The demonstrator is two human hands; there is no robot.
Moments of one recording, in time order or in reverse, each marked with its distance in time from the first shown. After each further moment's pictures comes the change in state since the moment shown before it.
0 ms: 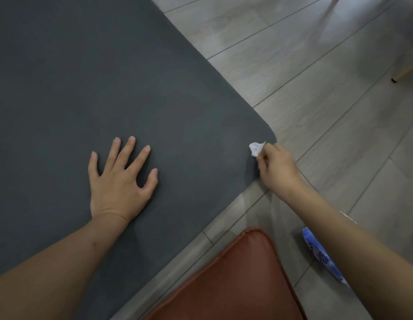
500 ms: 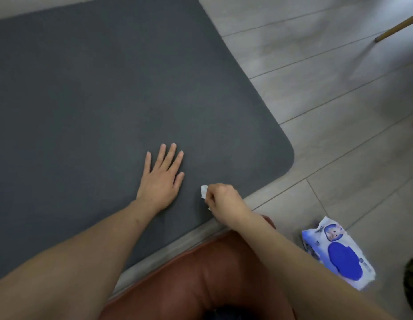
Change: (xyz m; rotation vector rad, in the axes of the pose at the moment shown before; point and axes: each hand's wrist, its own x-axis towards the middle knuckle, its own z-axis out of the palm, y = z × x) left_hand -0.049 -0.011 -0.021 -0.025 -0.278 0.025; right_hand -0.096 -0.164 0.007 0.080 -0.570 -0.249
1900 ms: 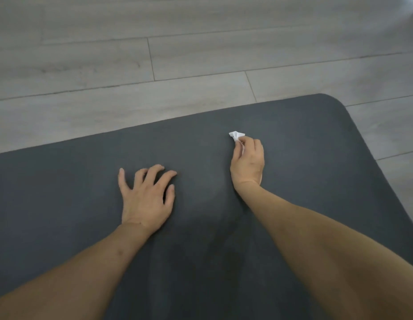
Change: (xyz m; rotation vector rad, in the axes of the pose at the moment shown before) left_hand 0.144 -0.415 -0.145 -0.016 0.220 -0.451; right_hand 0.488 -0.330 -0.059 0.252 0.935 -0.134
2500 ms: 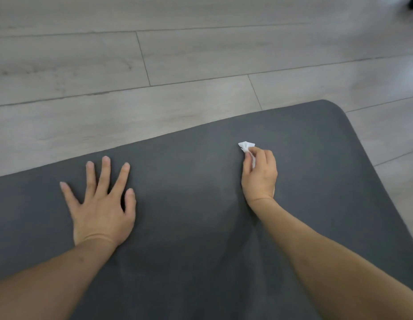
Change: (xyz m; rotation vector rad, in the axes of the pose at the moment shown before) left_hand 0.050 -0.105 0.002 0.079 -0.005 -0.133; right_hand 0.008 -0.001 0.010 -0.166 0.015 -0.039
